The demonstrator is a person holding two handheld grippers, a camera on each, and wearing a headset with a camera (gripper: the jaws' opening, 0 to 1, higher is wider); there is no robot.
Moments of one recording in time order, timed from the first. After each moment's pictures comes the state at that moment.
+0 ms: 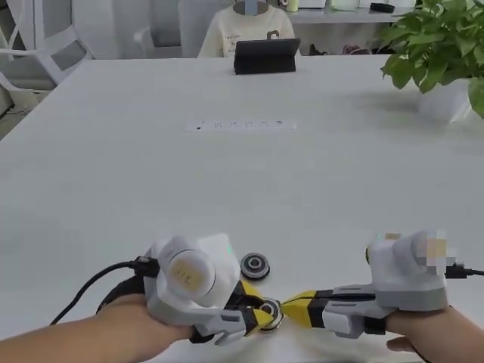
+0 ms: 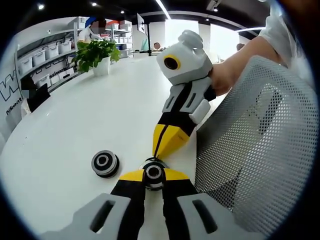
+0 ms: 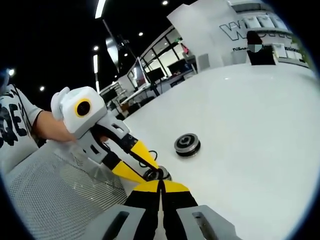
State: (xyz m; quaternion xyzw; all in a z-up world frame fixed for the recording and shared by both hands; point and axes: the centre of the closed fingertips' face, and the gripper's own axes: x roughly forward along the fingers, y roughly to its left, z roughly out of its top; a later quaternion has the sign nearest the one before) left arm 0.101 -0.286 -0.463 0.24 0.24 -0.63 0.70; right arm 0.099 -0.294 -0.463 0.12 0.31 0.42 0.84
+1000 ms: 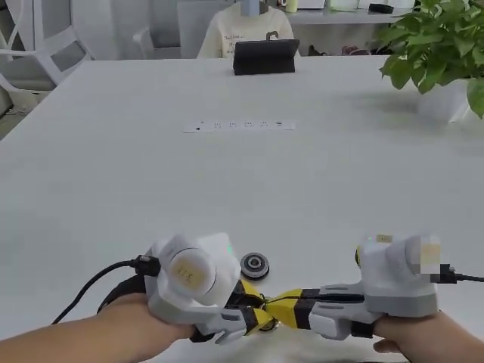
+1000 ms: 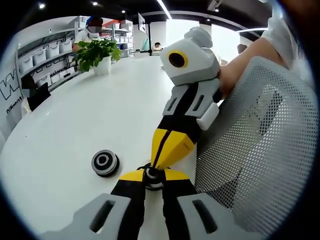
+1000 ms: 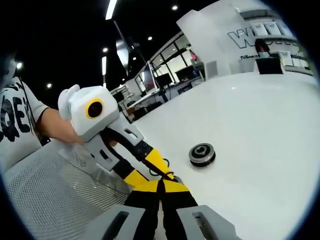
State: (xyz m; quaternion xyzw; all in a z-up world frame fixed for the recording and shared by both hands) left arm 0.101 -0.286 -0.463 0.24 0.24 -0.62 0.70; right arm 0.097 -0.274 -0.451 0.11 0.27 0.45 0.84
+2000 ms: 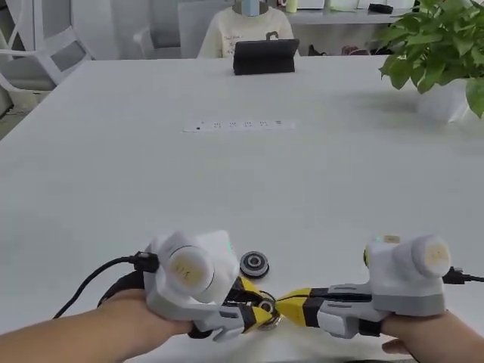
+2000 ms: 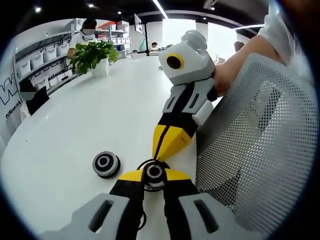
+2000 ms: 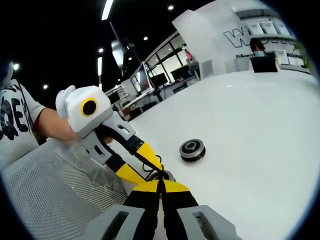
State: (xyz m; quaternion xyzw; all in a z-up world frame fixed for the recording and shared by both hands) left arm 0.101 -0.284 -0.461 0.25 0.23 -0.63 0.69; right arm 0.100 -0.289 -0.458 0.12 0.28 0.43 0.85
